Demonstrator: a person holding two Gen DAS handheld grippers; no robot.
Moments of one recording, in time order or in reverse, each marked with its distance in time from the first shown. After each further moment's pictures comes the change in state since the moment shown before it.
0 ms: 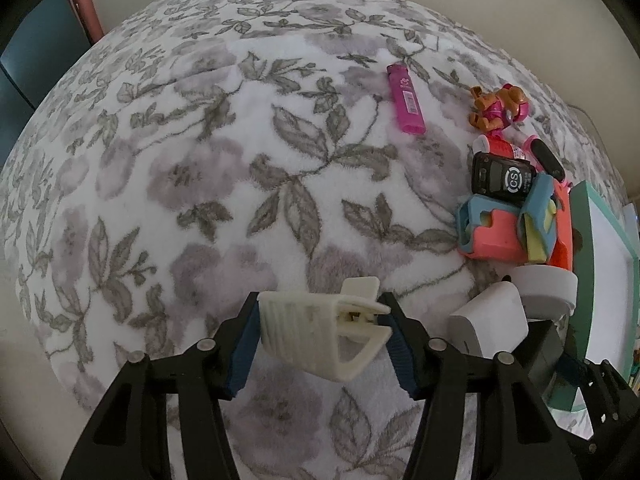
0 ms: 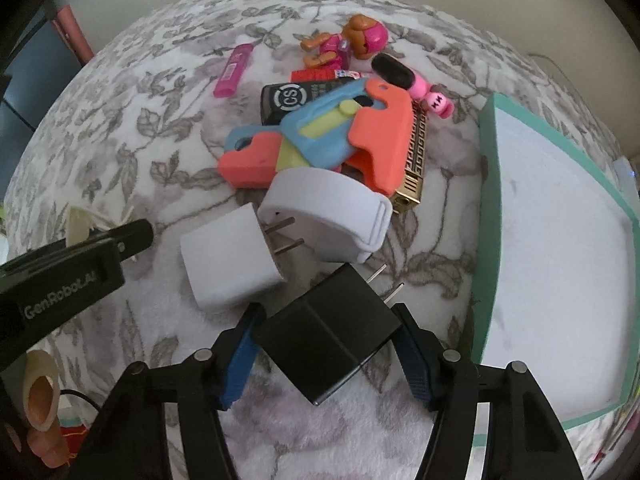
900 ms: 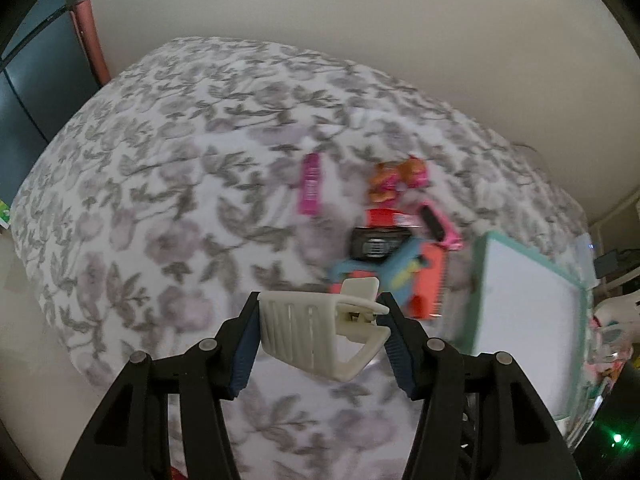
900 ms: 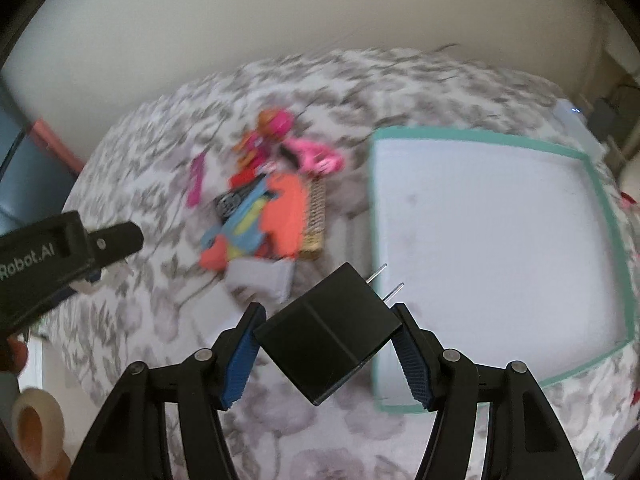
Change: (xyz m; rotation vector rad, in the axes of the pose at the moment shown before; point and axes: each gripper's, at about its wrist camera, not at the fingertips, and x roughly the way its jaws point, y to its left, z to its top) left arm -0.104 -0.079 0.021 -0.011 -0.120 -0.051; right arm -0.073 -0.075 -0.004 0.311 -0.179 0.045
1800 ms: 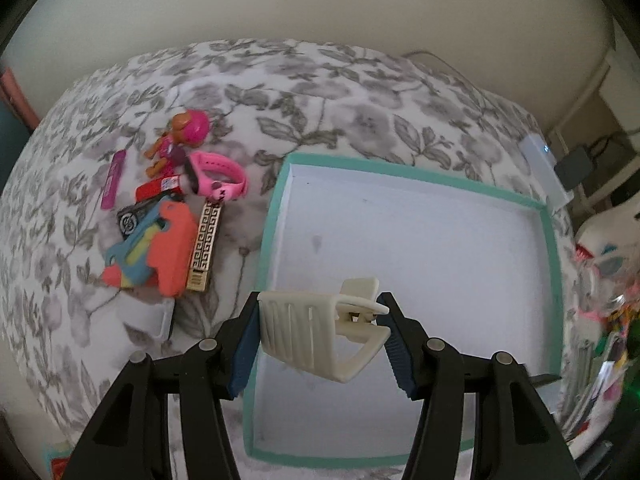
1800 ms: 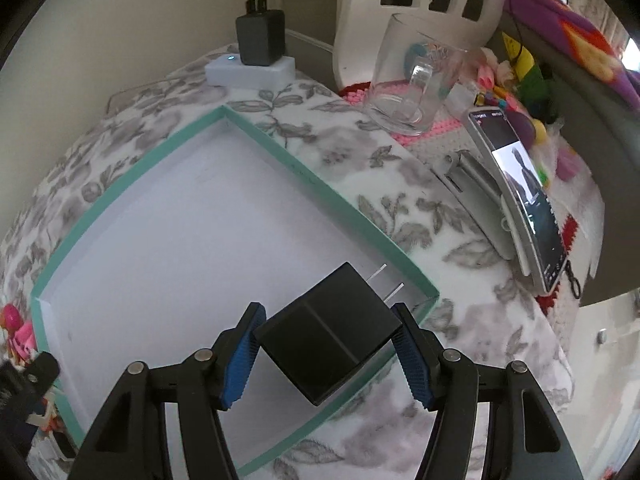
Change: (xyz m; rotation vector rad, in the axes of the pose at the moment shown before) left arm 0.055 -0.193 -0.054 0.265 0.055 -0.026; right arm -0.001 -0.200 -0.028 0.645 -0.043 -0.490
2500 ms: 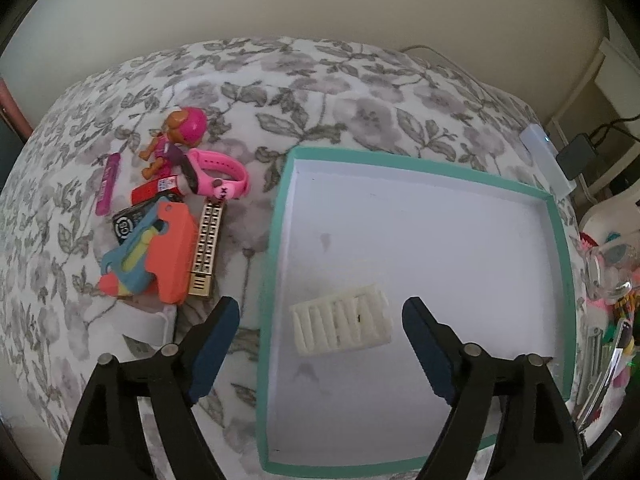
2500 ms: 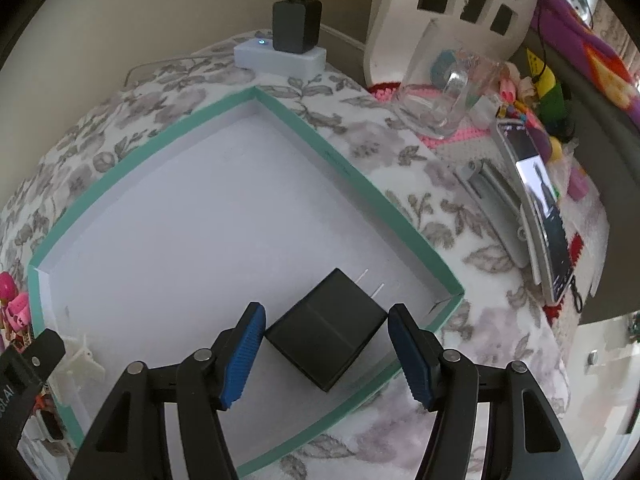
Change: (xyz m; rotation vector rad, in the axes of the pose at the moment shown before) left arm 0.006 0.011 -0.003 0.017 -0.009 -0.016; right arm 0.003 0.019 -0.006 -0.100 0.003 -0.011
